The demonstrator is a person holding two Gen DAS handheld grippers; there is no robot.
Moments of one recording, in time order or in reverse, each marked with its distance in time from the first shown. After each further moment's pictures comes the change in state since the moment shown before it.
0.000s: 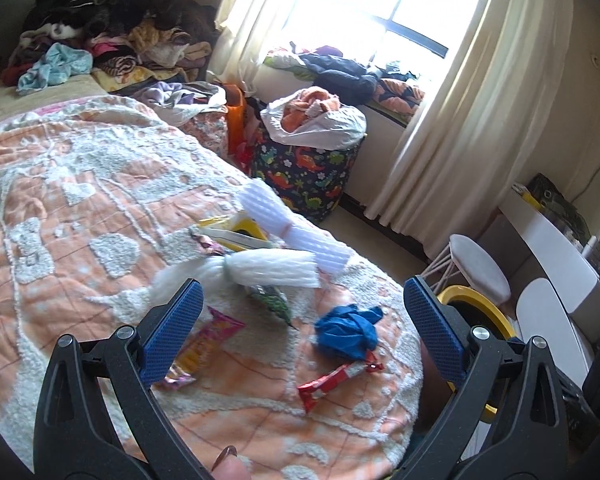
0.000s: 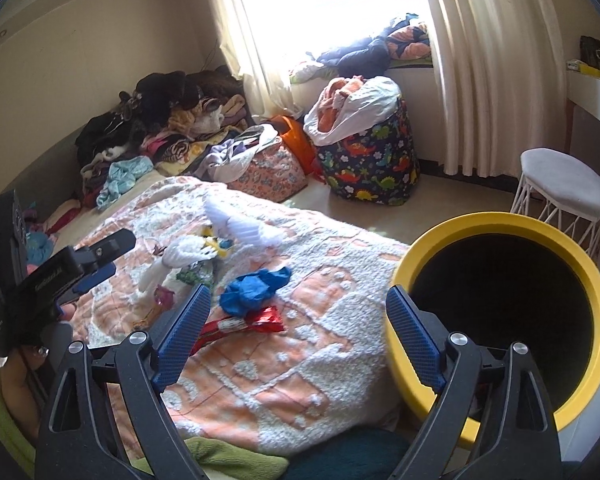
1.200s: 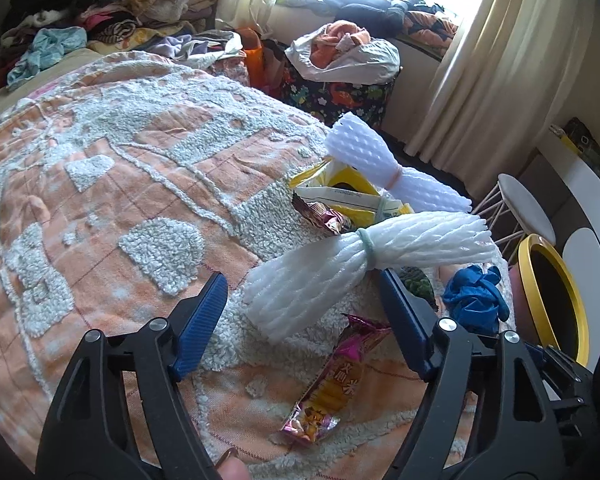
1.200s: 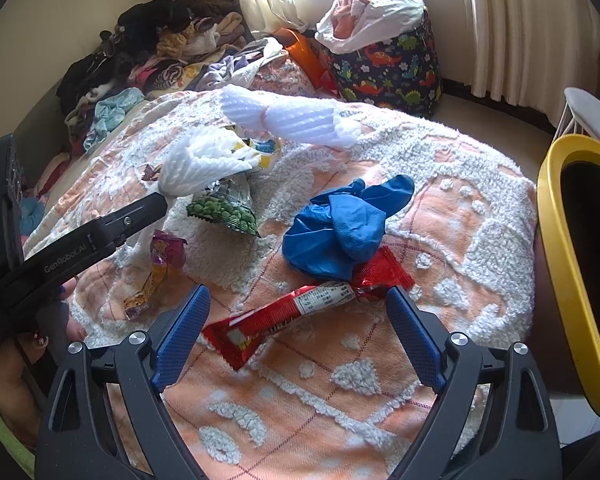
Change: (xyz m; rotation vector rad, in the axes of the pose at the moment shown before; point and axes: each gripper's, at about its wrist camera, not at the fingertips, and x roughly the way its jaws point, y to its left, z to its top) left arm 0.066 0.070 0.006 0.098 0.246 0.086; right arm 0.122 0.067 -0.023 0.053 0.316 -0.001
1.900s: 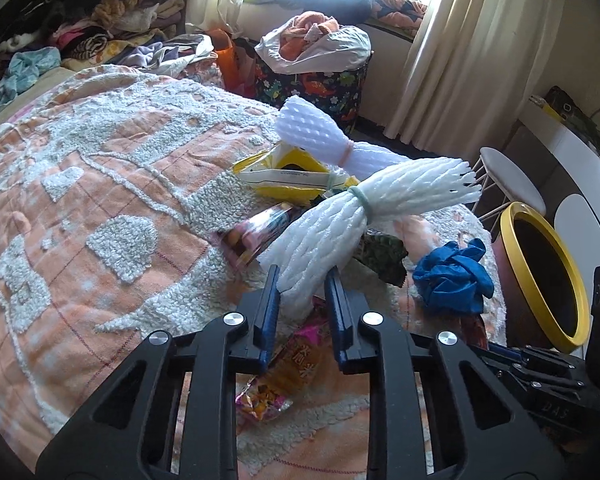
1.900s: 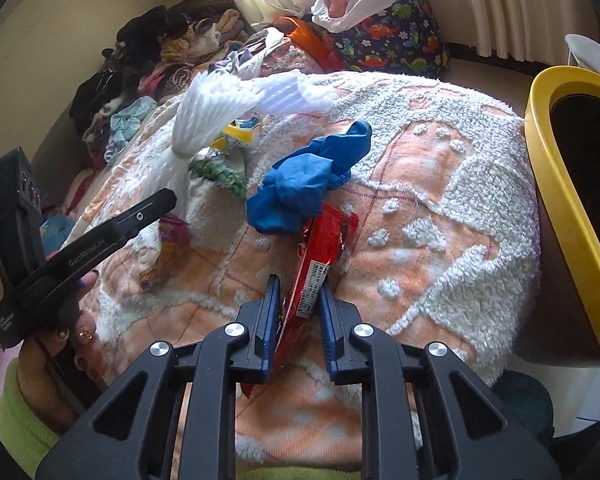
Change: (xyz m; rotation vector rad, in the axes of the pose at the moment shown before) left arm -0.006 -0.035 -0.011 0.098 0.016 -0.029; right arm -0.021 -0.039 -0.022 0.093 0.050 0.153
